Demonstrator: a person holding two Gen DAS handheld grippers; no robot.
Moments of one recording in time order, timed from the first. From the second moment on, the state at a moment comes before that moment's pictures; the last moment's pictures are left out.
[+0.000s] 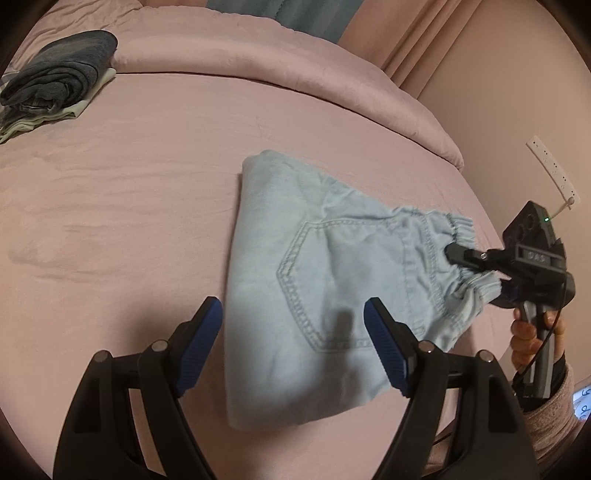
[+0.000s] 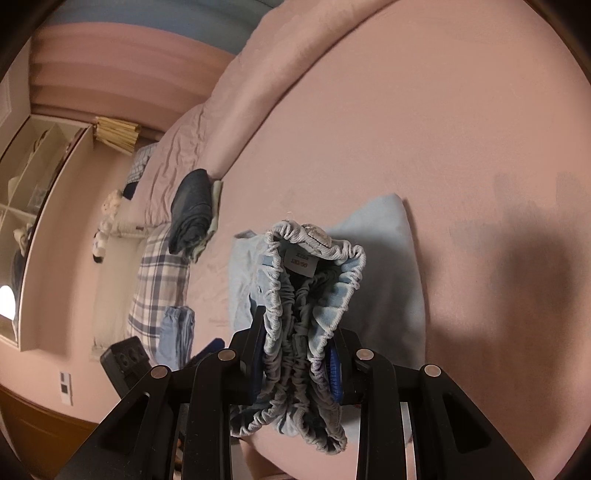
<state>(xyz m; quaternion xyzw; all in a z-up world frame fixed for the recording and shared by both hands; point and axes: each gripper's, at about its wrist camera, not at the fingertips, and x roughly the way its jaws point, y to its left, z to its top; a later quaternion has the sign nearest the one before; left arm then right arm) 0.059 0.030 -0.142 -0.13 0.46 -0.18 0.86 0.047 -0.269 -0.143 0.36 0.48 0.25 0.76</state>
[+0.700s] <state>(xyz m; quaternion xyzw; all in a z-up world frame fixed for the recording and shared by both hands) 0.077 0.006 -0.143 -0.06 0.47 -0.17 0.87 0.041 -0.284 -0.125 0.27 0.45 0.18 0.83</state>
